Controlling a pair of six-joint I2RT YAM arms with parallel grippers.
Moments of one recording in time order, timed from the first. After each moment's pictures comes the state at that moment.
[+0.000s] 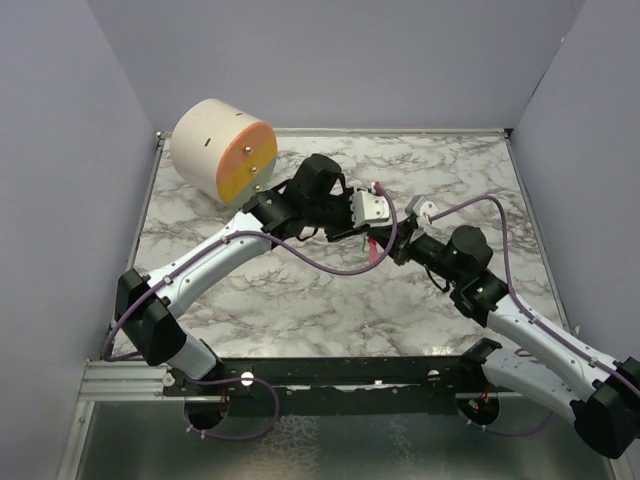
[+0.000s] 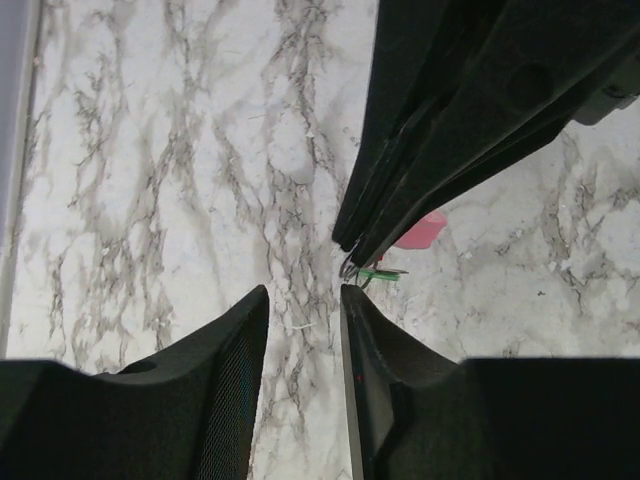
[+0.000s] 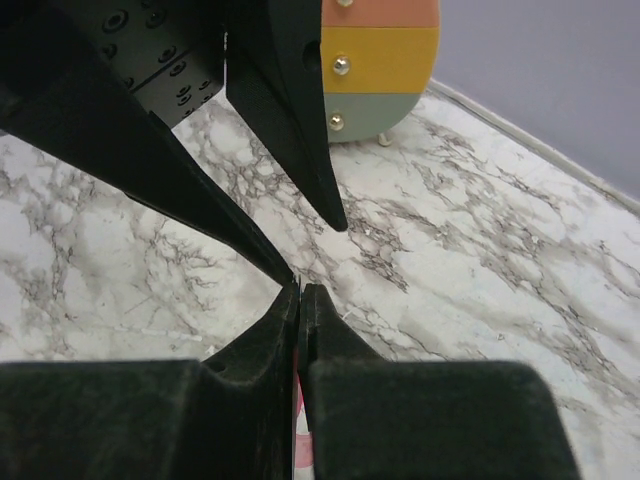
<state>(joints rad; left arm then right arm) -0.80 1.54 1.48 -0.61 0.44 0.63 0.61 0.89 0.55 0.33 -0.33 -0.06</state>
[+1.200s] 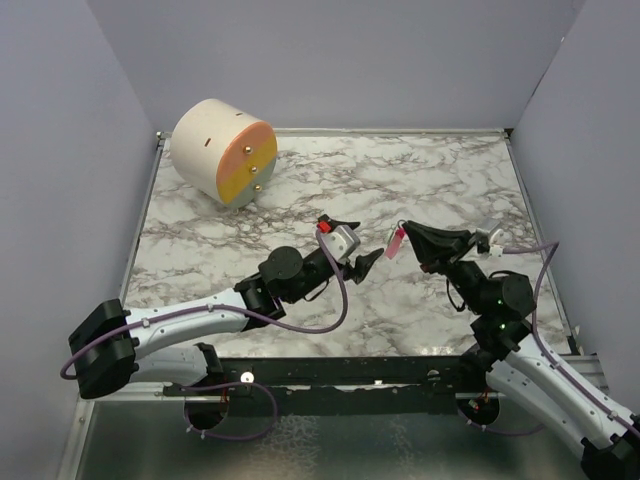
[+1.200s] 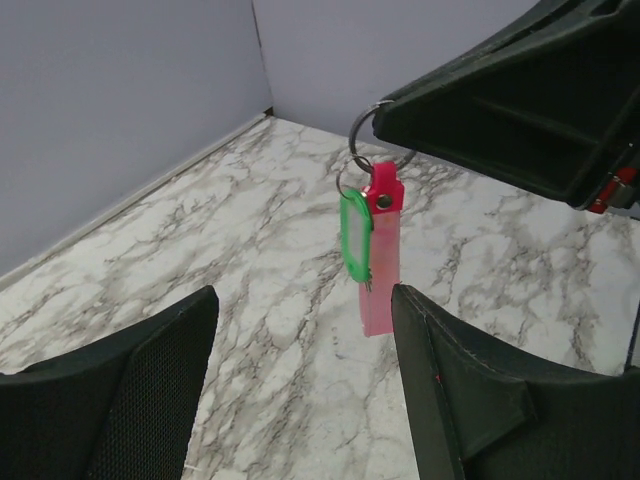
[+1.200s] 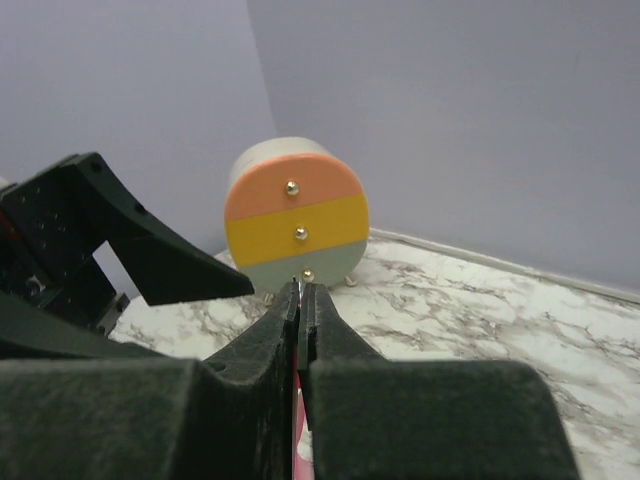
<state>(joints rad) -1.07 1.18 0.72 0.56 -0.14 0.08 0.61 0.53 0.35 0.58 -0.08 0.16</state>
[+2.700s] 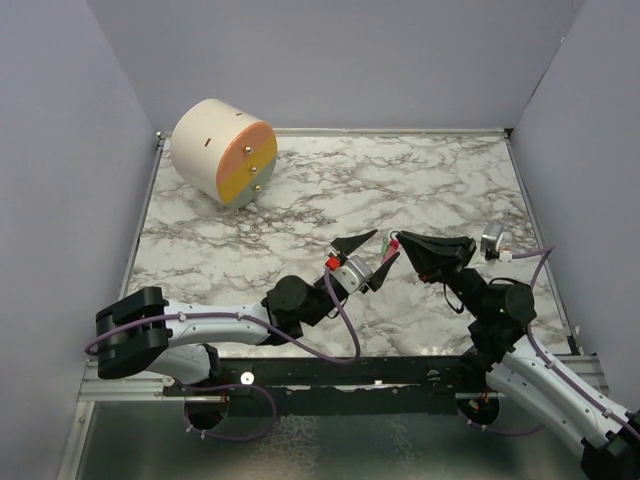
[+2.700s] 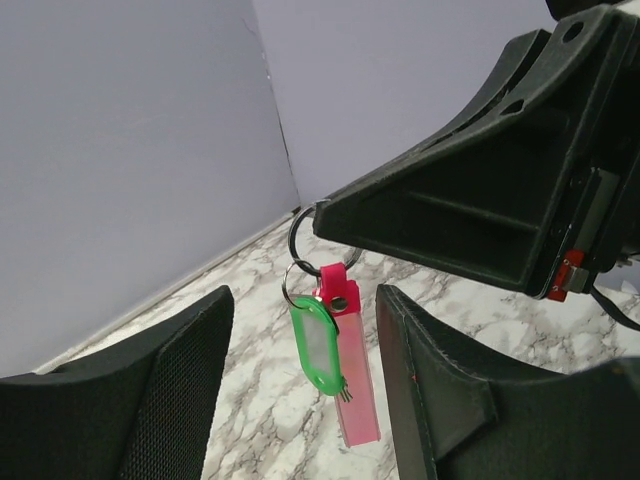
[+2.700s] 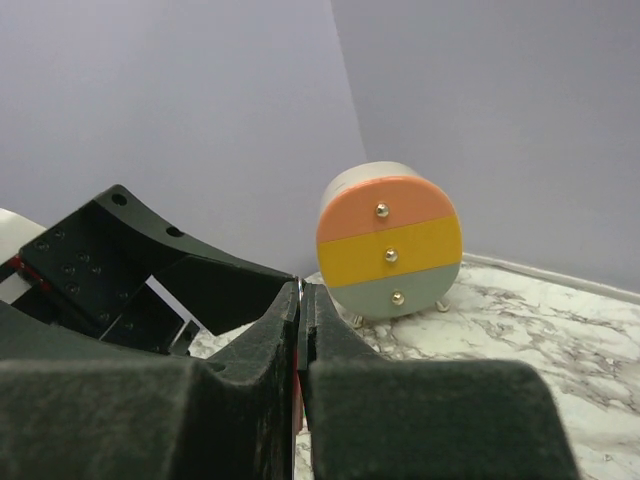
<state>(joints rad) -1.28 1.33 0.65 1.06 -0.33 0.29 0.61 0.52 0.28 0.75 -0.20 0.35</state>
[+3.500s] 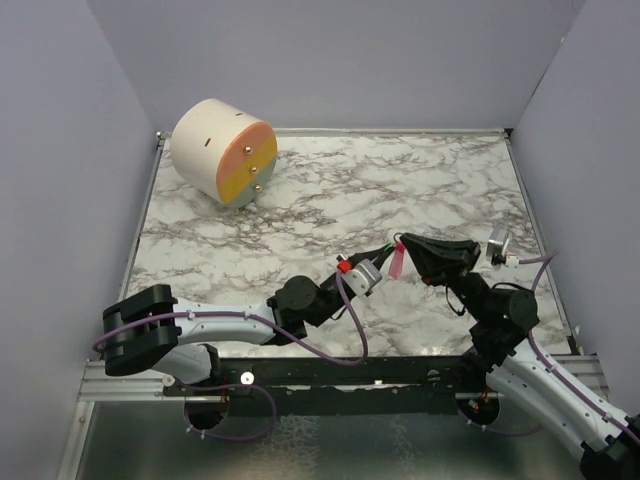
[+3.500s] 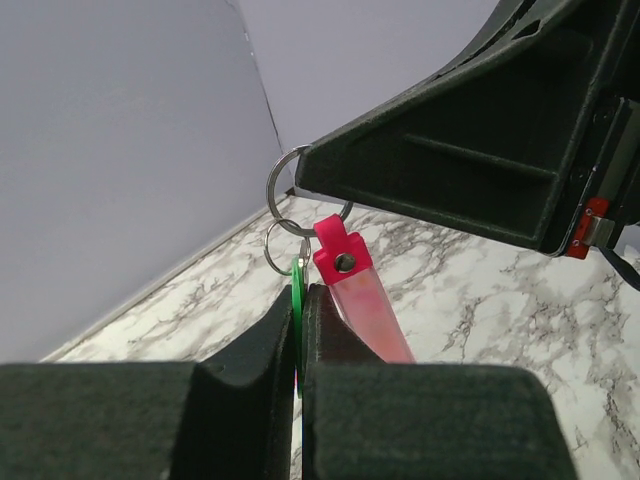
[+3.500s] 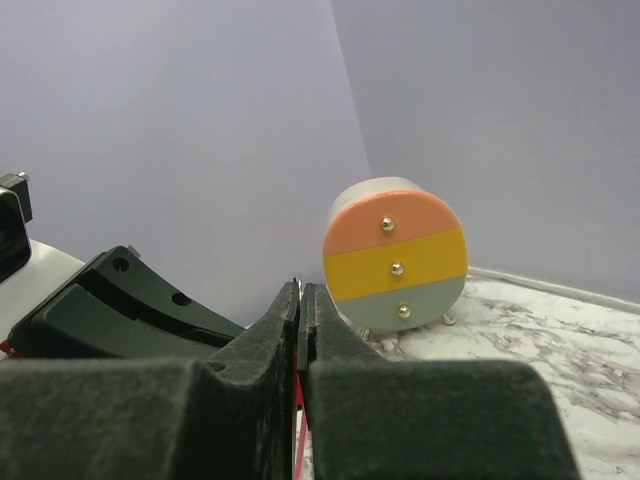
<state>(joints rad) -1.29 1.38 0.66 1.04 -0.32 0.31 0.61 0.48 0.26 0.78 -0.20 0.37</state>
